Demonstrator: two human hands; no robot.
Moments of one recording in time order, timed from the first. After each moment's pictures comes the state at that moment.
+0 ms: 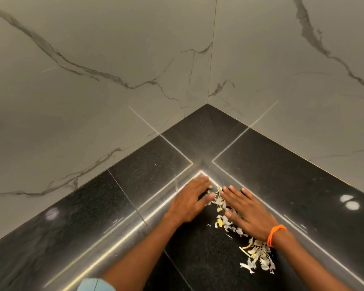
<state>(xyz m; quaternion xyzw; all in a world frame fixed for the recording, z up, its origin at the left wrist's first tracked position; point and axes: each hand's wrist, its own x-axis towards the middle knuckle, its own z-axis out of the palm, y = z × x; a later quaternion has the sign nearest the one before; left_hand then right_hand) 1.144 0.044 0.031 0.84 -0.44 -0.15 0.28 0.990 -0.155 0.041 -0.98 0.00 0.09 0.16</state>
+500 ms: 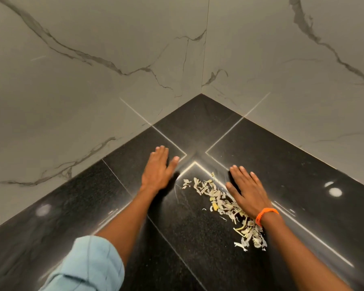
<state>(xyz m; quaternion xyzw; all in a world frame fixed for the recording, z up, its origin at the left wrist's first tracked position) 1.215 0.088 0.032 0.93 -0.29 -0.07 0.21 0.990 -0.154 0.031 -0.97 0.17 0.01 0.18</state>
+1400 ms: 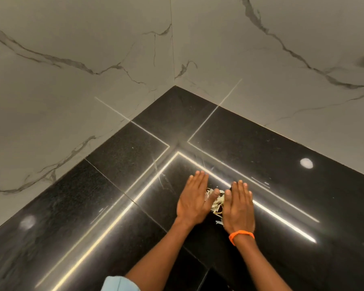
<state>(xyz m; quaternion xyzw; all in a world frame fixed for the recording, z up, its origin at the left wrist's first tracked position) 1.016 0.035 0.031 0.86 -0.44 -0.12 0.24 0.894 -0.064 0.024 -0.87 0.42 -0.12 0.23</state>
